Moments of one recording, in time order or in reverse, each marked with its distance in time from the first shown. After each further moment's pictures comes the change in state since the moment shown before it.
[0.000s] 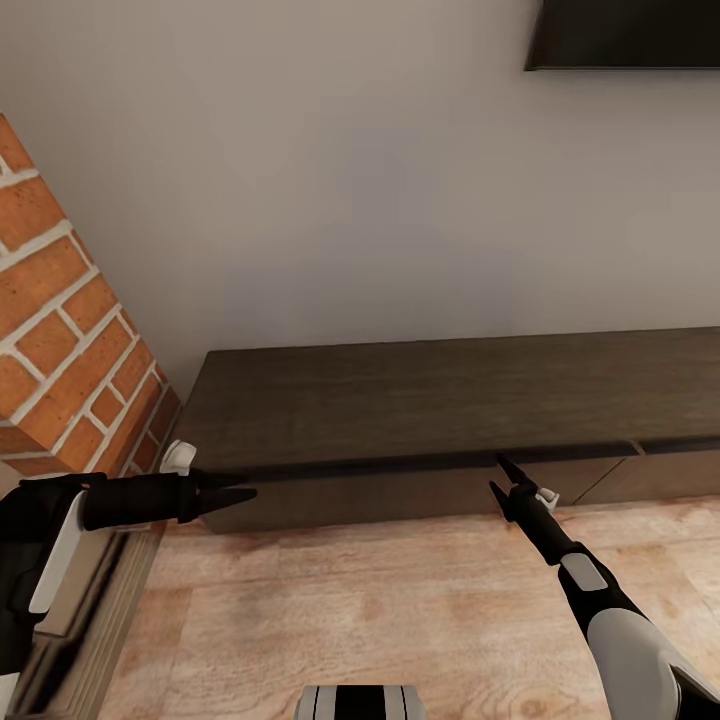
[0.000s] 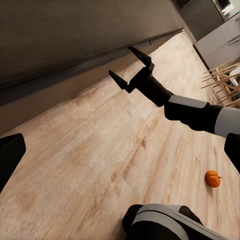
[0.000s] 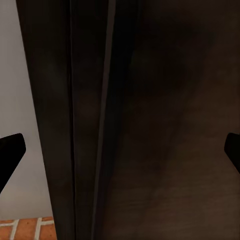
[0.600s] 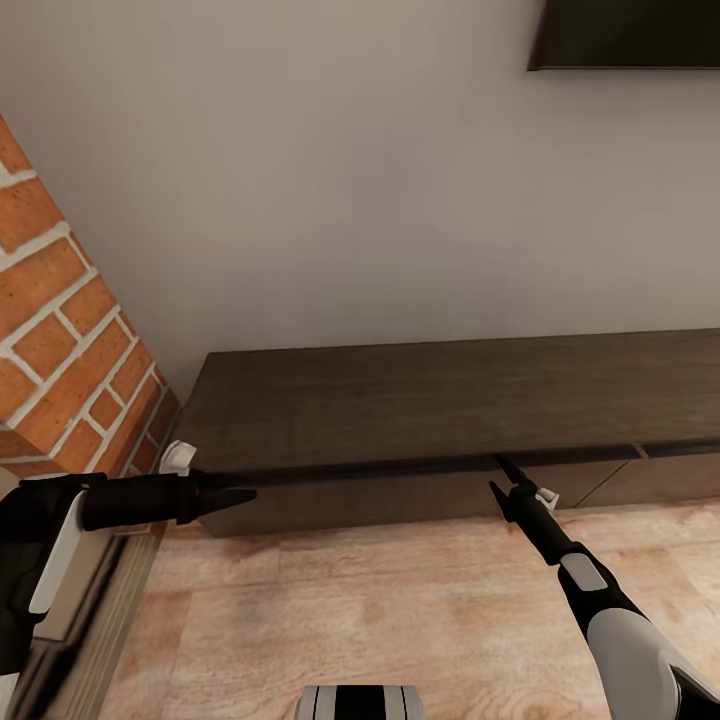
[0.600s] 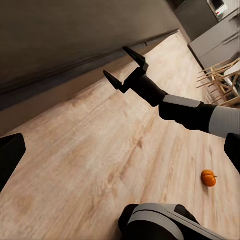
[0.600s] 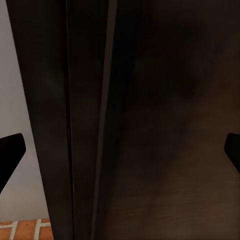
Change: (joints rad) left arm 0.000 0.000 0.000 0.000 0.000 -0.001 -0.023; right arm 0.000 0.000 0.001 0.001 0.000 0.000 -0.001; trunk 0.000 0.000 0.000
